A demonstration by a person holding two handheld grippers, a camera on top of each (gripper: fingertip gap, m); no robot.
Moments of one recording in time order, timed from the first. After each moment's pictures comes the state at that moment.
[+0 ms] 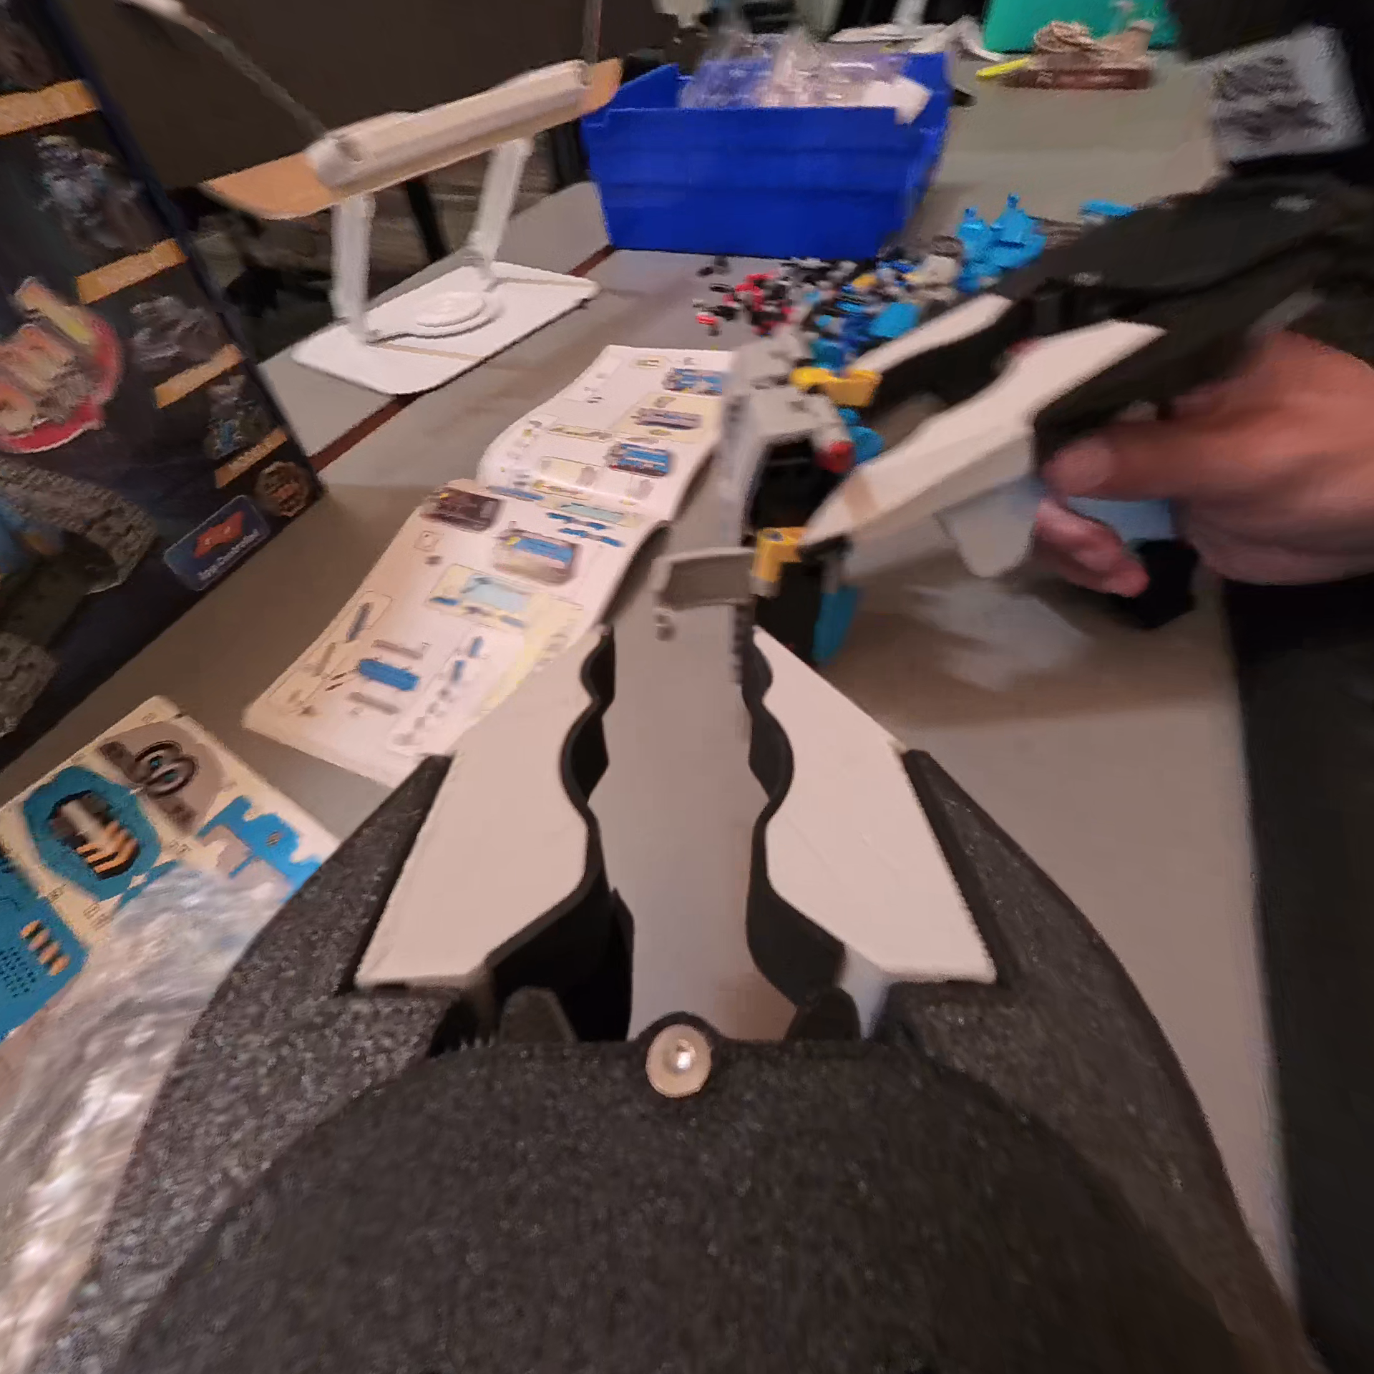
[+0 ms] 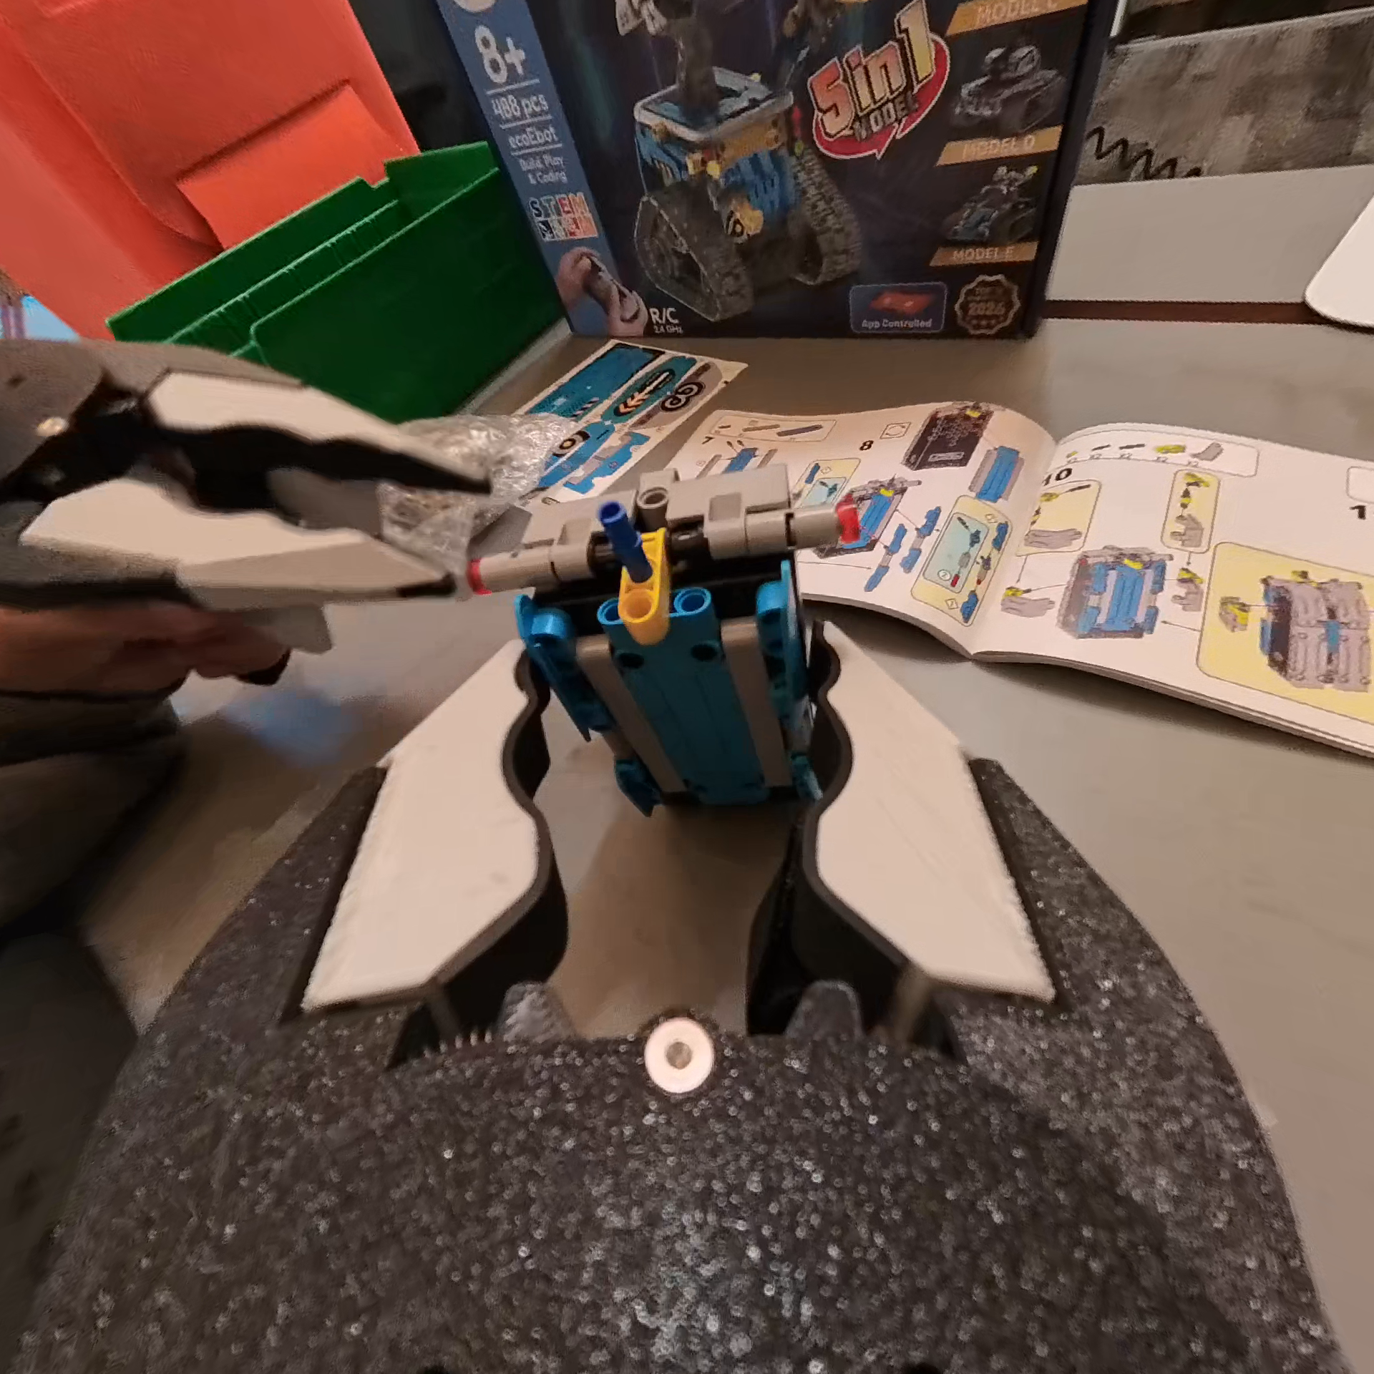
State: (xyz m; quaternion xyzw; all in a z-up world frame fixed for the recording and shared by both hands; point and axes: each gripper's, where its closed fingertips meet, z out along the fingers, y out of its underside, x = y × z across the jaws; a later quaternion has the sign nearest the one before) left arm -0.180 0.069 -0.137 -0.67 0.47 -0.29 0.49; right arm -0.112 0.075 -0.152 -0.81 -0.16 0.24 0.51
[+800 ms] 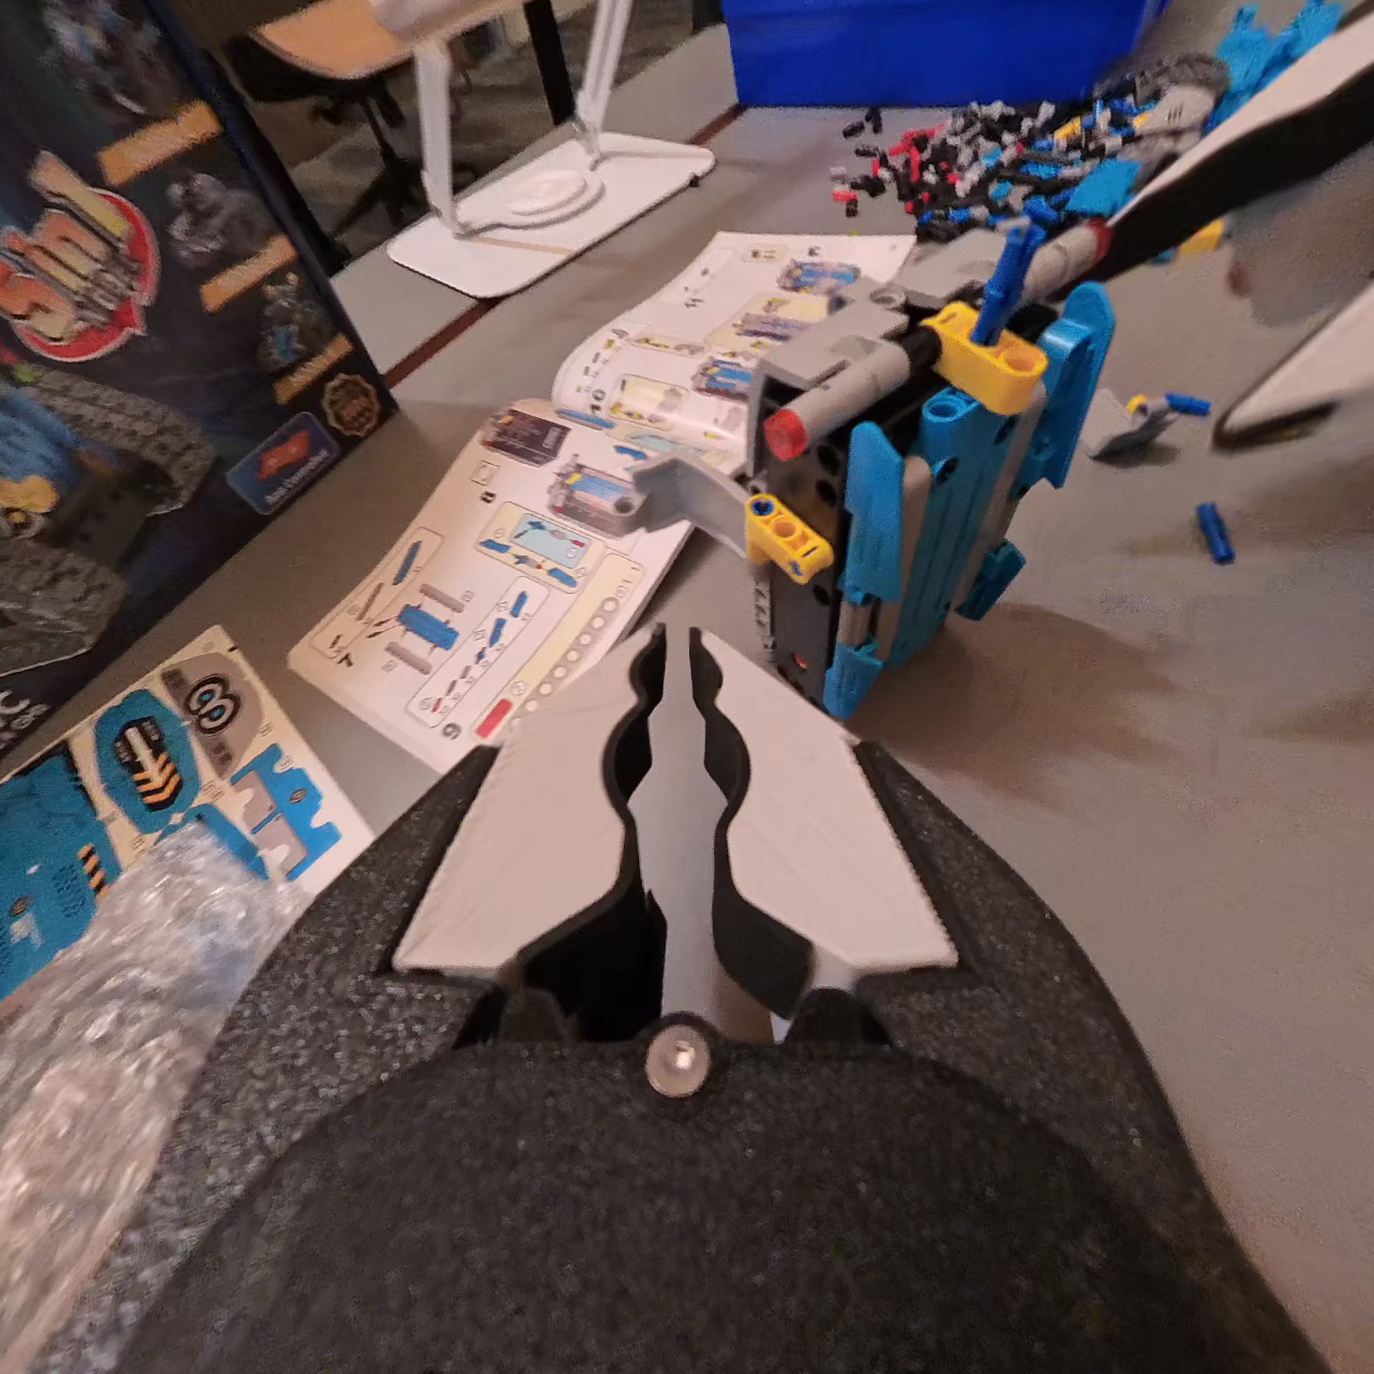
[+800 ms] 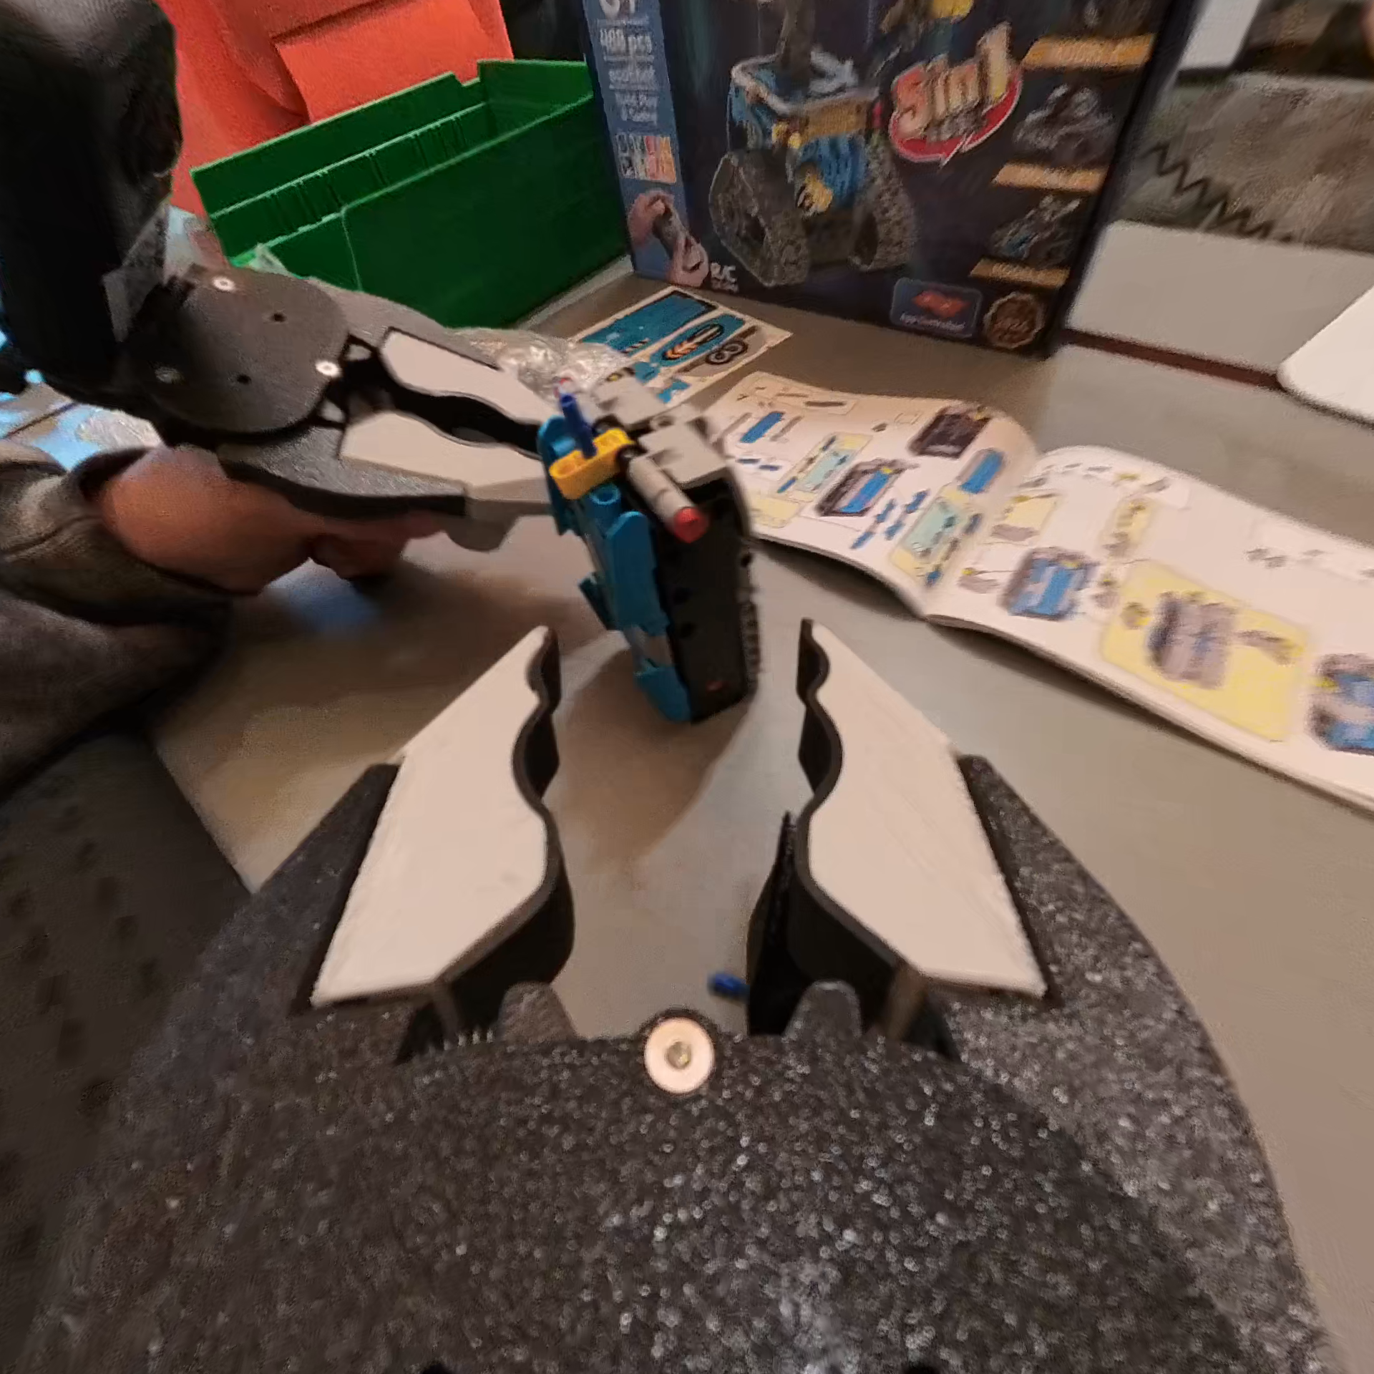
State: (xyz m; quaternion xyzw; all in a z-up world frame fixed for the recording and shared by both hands) left arm -0.162 0.097 -0.171 -0.72 0.44 -0.19 0.50; right arm -0.083 0.036 -0.138 -0.80 -0.25 0.23 0.50
